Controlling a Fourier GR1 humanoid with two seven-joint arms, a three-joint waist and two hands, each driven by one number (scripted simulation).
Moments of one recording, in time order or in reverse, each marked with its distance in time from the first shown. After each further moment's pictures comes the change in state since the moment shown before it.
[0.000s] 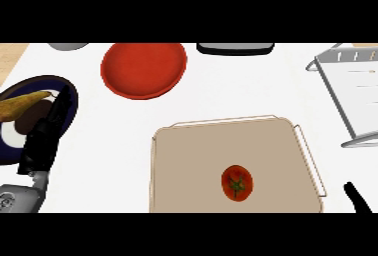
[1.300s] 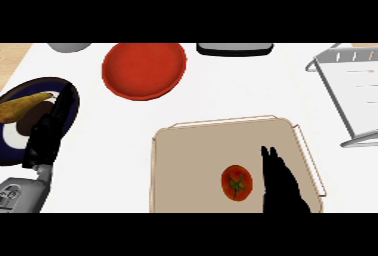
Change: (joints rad) left arm -0.037 -0.049 0.052 0.070 -0.036 -0.051 -0.021; right arm -0.550 0.351 0.331 0.206 0.479 0.426 0.674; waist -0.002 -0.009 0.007
